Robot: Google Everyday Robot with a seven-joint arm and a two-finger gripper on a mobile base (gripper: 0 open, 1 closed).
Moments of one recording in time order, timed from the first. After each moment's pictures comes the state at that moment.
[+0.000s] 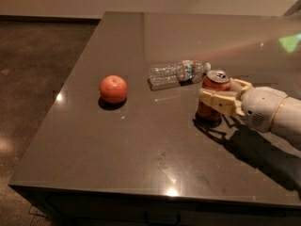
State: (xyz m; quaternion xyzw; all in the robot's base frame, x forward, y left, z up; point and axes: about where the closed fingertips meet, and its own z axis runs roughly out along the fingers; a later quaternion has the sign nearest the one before) arm 0.515 -0.162 0.901 -0.71 -0.27 -0.60 0.26
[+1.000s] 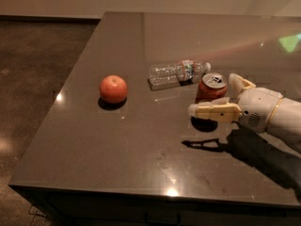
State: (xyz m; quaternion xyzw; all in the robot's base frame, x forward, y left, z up) arm 0.517 -0.156 0.900 -0.71 -0.26 -0.60 0.27
